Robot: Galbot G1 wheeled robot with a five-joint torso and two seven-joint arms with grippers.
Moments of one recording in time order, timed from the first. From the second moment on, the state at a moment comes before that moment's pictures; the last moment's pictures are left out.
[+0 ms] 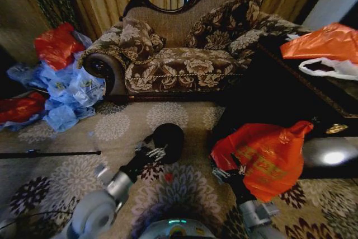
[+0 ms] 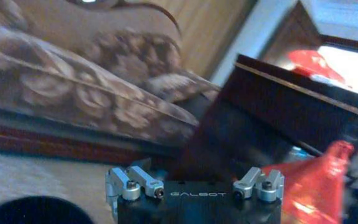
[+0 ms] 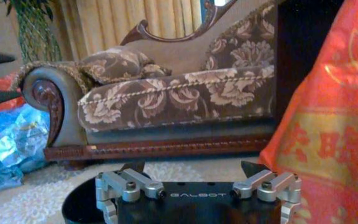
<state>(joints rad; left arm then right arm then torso) 1.40 -0.86 -0.32 -2.38 -0.98 0.19 0.04 -1.82 1.46 0.58 2.26 0.22 0.04 -0.19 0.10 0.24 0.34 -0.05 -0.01</state>
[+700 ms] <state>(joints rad) 0.61 -1.14 0.42 -2.11 -1.63 0.24 -0.18 -1.77 1.48 0.60 2.14 0.19 0.08 -0.17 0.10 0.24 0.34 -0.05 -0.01</state>
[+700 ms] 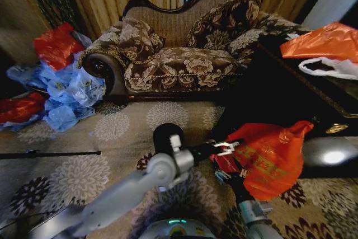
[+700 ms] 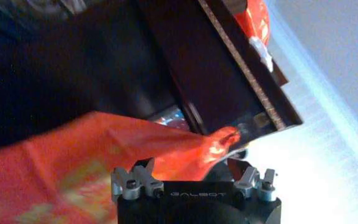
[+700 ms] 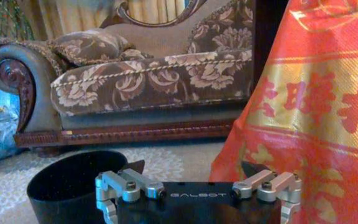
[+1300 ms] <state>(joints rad) 0.53 -1.39 0.49 -1.93 -1.63 0.24 -0.21 -1.78 1.49 0.63 2.12 0.18 0.08 -0.16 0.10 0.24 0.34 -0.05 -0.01</state>
